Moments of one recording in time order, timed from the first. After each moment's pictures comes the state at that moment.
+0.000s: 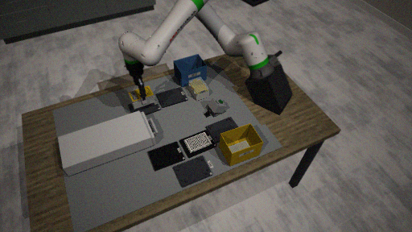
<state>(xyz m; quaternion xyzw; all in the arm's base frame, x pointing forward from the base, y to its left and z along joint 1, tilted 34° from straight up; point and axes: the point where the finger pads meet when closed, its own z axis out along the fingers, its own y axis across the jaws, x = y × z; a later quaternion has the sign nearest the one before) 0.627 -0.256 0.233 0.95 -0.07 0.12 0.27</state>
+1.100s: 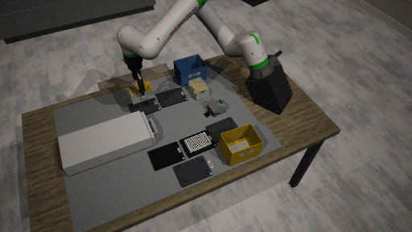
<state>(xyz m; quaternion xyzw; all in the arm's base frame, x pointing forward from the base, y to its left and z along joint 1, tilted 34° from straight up) 0.619 -0.235 0.265 0.95 -0.07 0.12 0.27</state>
